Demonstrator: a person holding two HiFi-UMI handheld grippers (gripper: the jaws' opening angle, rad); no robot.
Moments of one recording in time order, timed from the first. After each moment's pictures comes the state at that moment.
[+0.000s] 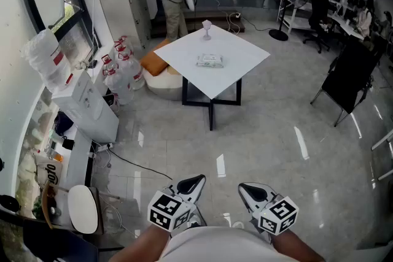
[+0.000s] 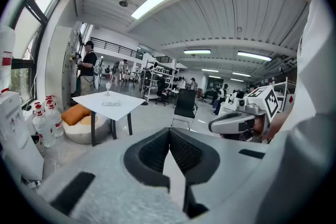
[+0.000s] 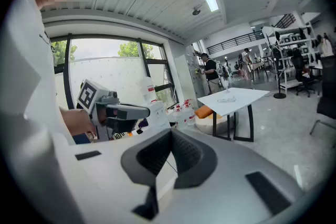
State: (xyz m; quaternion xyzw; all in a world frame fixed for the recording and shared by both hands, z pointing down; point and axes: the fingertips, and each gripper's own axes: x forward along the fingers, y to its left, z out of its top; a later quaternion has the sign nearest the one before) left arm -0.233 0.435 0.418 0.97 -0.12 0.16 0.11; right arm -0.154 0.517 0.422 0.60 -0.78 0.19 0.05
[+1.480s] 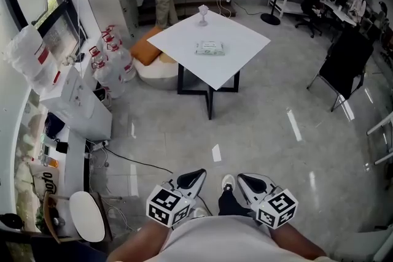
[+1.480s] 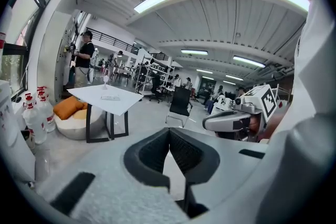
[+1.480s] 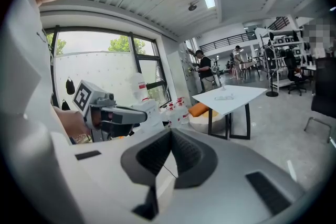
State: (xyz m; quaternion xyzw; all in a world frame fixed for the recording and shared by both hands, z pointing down) left arm -0.275 0.361 0.449 0.97 -0.07 0.16 0.14; right arm -0.201 0.434 0.444 0.63 -0.74 0.21 0.06
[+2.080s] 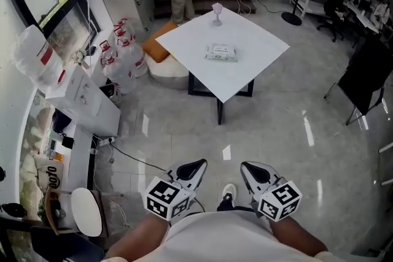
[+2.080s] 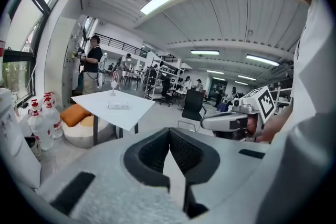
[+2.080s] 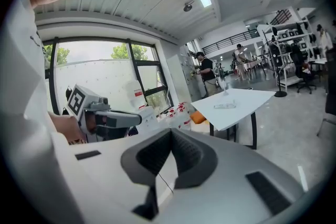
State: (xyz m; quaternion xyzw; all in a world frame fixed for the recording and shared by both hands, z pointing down) left arm -0.175 0.259 0.436 0.97 -0.13 0.16 0.13; right arm -0.085 0.320 0.436 0.61 -0.77 0.20 0.03
